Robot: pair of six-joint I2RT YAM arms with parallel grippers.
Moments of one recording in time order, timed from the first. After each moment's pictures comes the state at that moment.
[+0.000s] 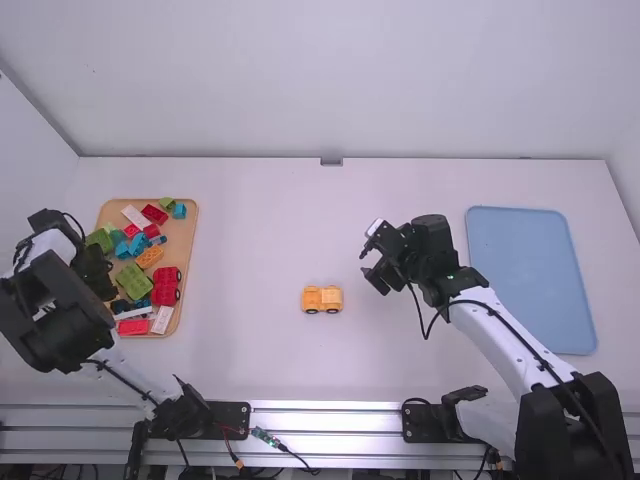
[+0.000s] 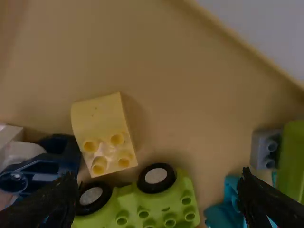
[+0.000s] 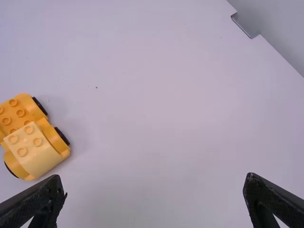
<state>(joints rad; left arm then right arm) 0.77 1.89 1.27 -0.72 -0.08 -1.39 0.31 1.28 0.70 -0.21 -0.30 -0.59</state>
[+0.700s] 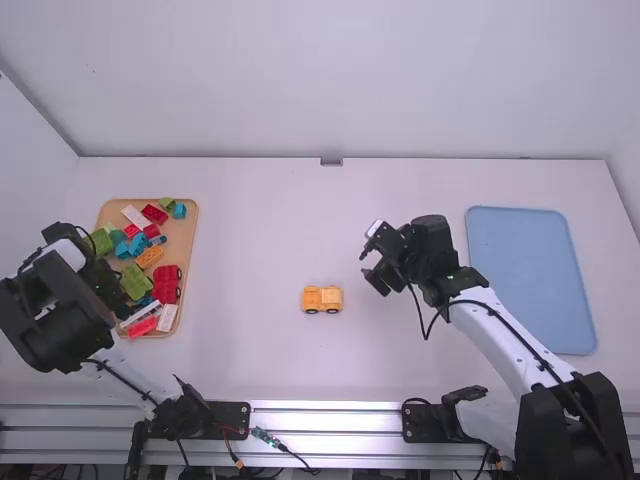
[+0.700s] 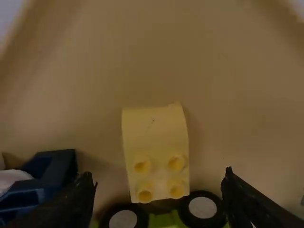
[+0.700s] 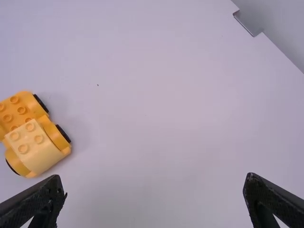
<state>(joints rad) 0.77 1.89 1.16 -0.67 -0.11 -1.53 0.31 1.28 0.70 -0.23 -0.30 -0.59</state>
